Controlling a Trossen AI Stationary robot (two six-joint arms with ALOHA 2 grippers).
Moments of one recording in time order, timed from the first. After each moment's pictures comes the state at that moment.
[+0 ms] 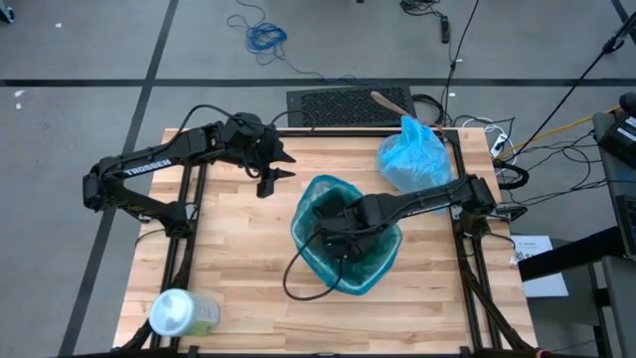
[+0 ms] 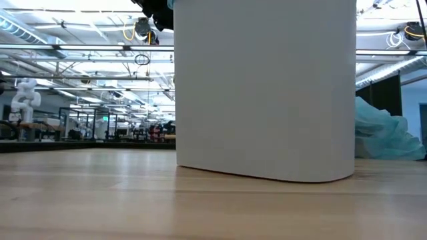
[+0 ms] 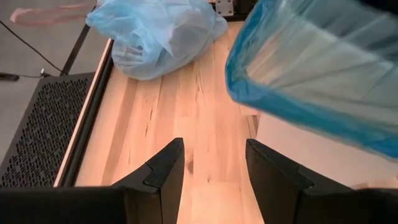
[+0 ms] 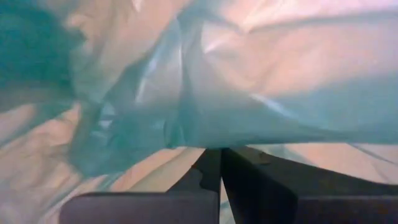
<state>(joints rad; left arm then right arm) 0.33 1.25 1.29 -0.67 0.23 0.27 0.23 1.95 1.90 -1.30 0.16 -0.38</state>
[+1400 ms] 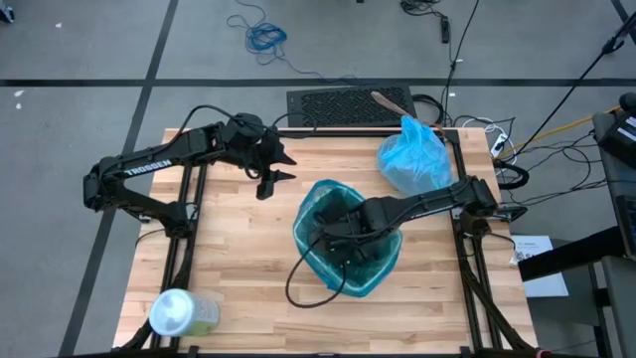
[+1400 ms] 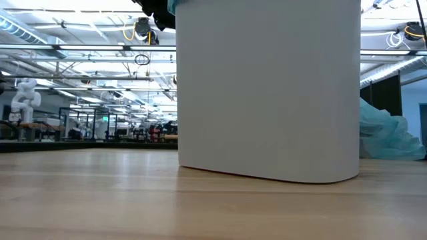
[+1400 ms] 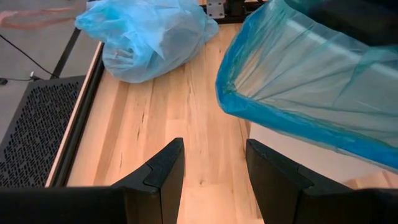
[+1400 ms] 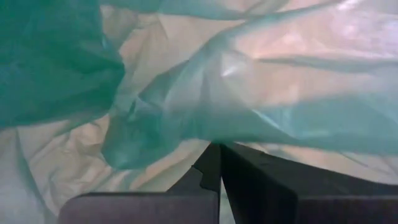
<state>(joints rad) 0.33 1.25 1.29 -0.67 0.26 0.27 0.26 1.95 1.95 -1.34 0.11 -0.35</state>
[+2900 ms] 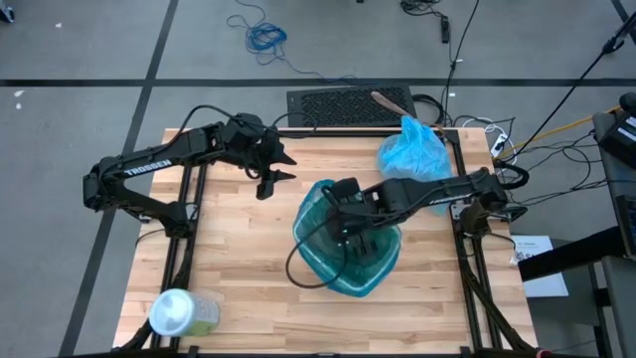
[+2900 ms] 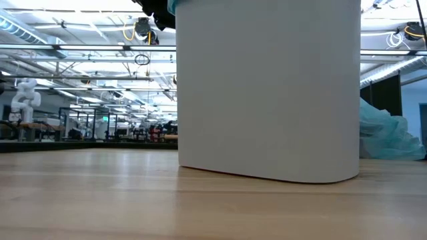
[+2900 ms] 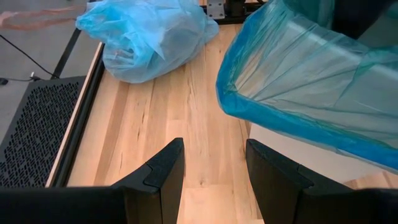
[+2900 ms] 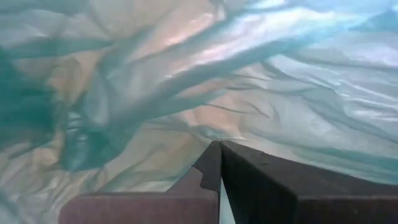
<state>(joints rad) 0.33 1.25 1.29 -0.67 0.26 0.27 0.22 1.86 2.01 -1.34 0.26 -0.17</state>
